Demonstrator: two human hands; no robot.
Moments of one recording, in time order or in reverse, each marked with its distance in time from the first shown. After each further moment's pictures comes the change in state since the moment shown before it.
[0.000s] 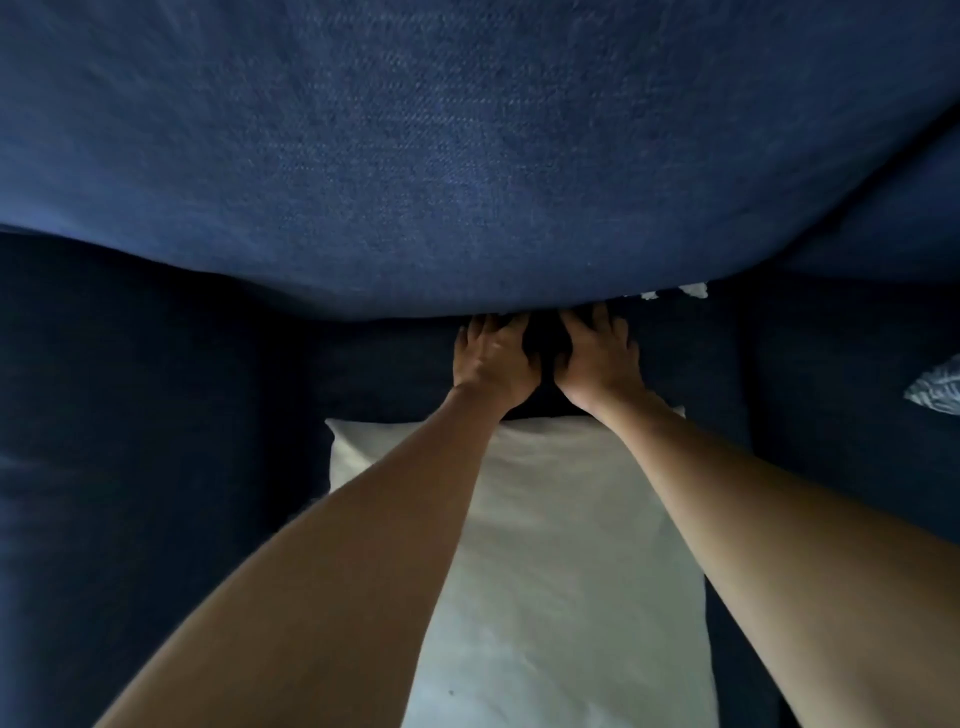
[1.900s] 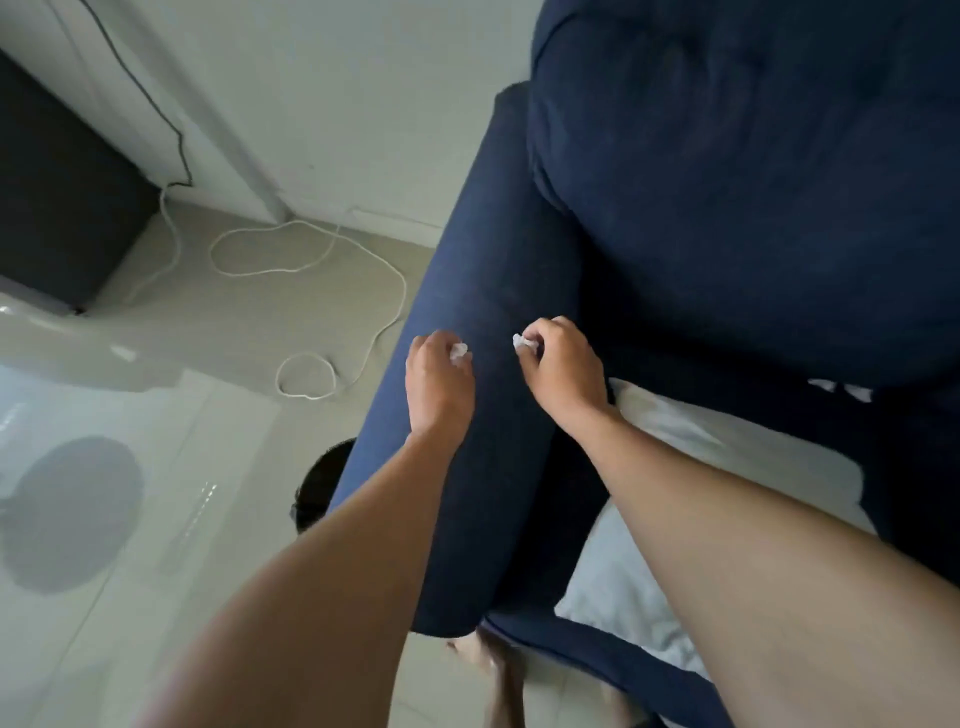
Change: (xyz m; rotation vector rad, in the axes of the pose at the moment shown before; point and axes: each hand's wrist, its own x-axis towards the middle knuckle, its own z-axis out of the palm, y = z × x) left_hand -0.353 -0.292 -0.129 -0.742 0.816 -0.453; right_hand -0.282 -0.340 0.094 0.121 0.319 -0.569
